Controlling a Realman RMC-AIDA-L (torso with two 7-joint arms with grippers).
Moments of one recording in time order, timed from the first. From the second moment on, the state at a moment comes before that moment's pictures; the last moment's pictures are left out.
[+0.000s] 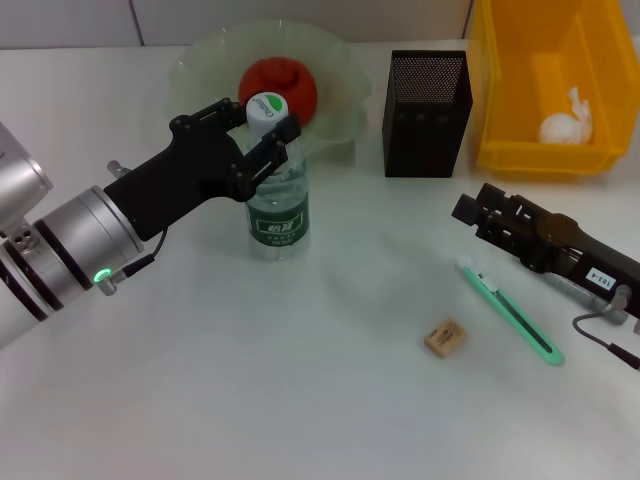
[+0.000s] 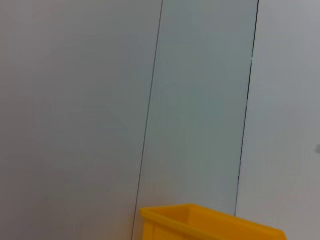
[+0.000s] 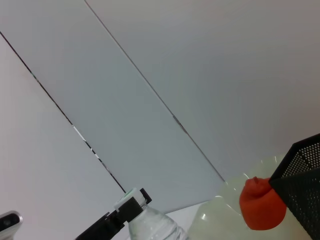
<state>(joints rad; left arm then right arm) -0.46 -2.08 1.49 0.33 0.73 1.26 -0.77 0.41 2.08 -0.41 -0.18 -1.81 -1.54 1.22</state>
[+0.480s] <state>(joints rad) -0.42 -2.08 1.47 0.34 0.67 1.37 -0.77 0.41 2.08 -0.41 -0.18 -1.81 -1.53 1.22</state>
